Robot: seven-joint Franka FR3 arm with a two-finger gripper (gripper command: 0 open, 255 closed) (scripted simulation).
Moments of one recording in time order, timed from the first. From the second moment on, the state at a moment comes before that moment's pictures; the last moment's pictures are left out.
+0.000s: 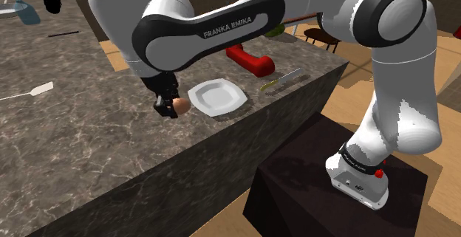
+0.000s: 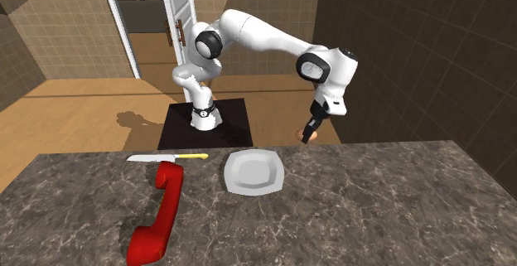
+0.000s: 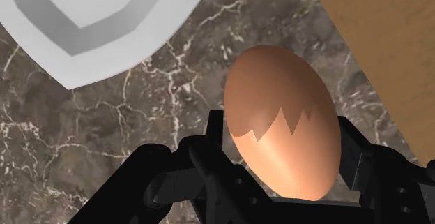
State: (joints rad) arm 0.45 0.55 0.45 -1.35 -0.37 1.64 0.11
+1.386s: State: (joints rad) arm 0.16 -0.04 0.39 -2.06 -0.19 1.88 -0.20
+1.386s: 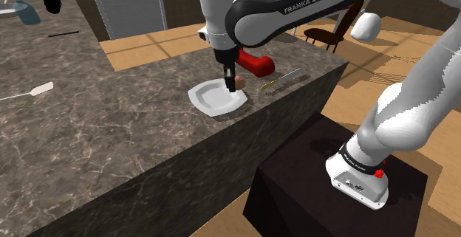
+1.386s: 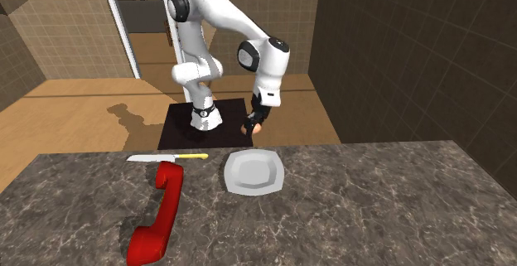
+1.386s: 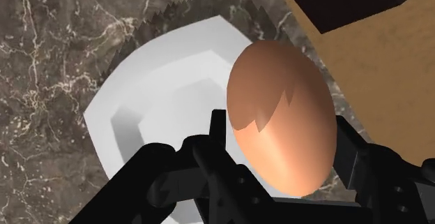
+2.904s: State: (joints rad) arm 0.07 -0.20 0.26 -2.43 -0.20 2.13 -0.38
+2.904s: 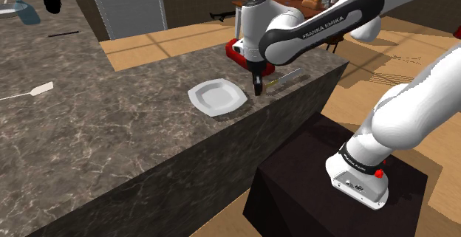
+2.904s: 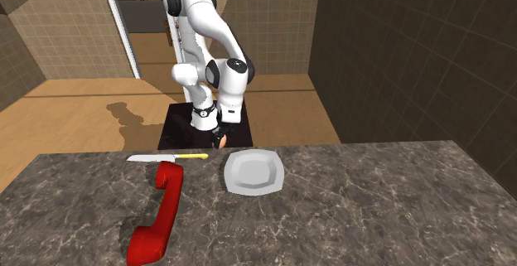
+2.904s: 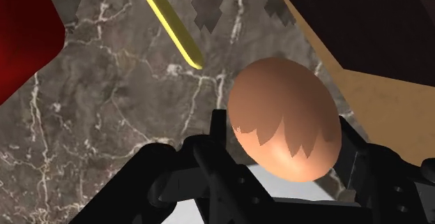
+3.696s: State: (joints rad) arm 0.06 -0.13 0.26 -2.47 -0.24 2.25 -0.34
